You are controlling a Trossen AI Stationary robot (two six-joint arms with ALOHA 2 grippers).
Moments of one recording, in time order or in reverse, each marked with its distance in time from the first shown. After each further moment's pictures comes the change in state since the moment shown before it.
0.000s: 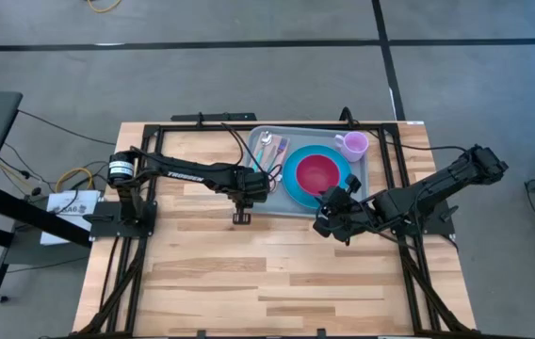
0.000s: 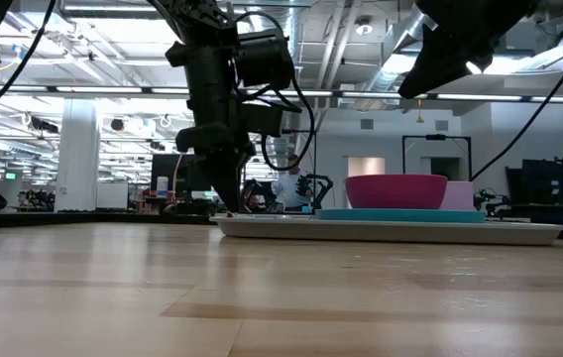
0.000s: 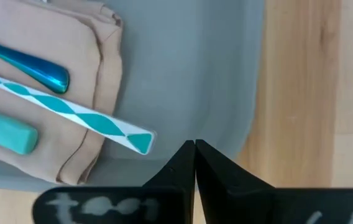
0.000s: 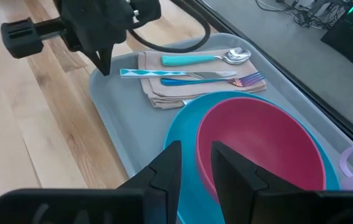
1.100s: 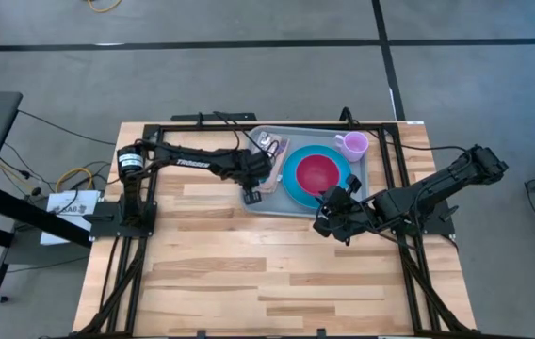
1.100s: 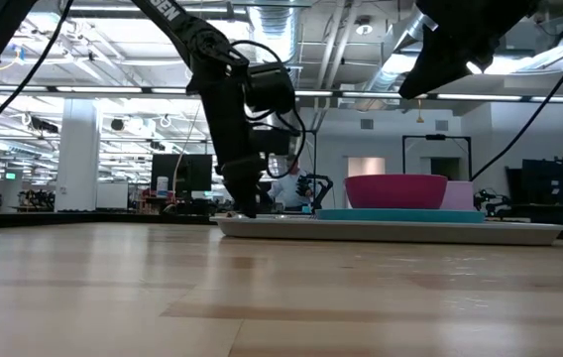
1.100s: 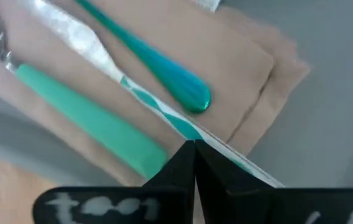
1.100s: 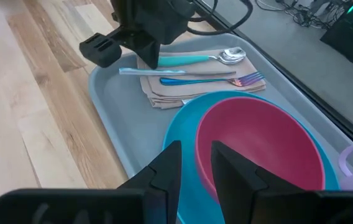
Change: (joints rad) left arm 0.165 0.075 0.015 0.153 -0.082 -0.086; right arm 0.000 0.000 0.000 -0.003 0.001 0.002
